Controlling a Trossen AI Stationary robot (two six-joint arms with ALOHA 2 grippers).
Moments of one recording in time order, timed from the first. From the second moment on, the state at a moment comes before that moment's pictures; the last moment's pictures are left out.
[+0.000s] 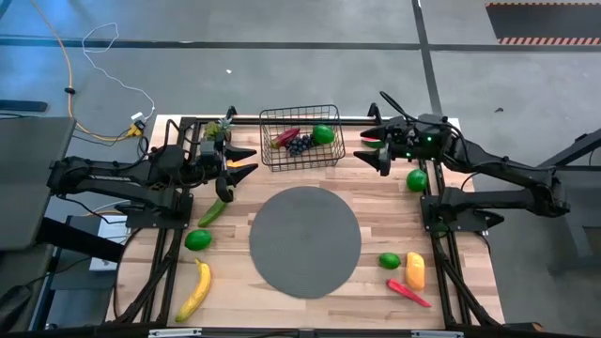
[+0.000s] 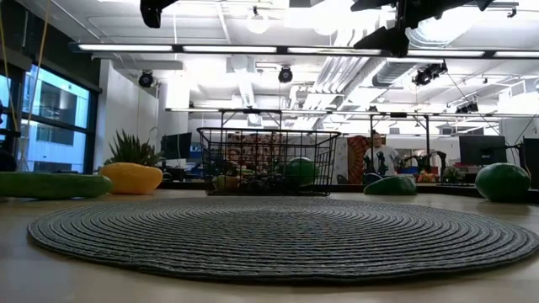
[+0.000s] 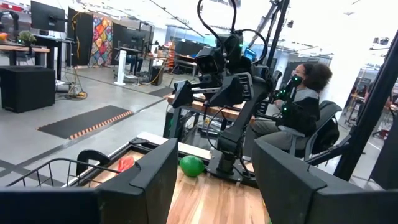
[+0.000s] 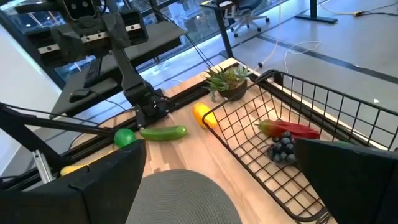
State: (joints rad) left arm 0.12 0.77 0.61 0.25 -0.21 -0.18; right arm -0.40 0.86 0.83 -0.21 -0.17 0.31
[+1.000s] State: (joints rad) left arm 0.12 0.77 0.61 0.25 -0.22 -0.18; right arm -0.32 0.64 0.55 0.06 -0.12 0.42
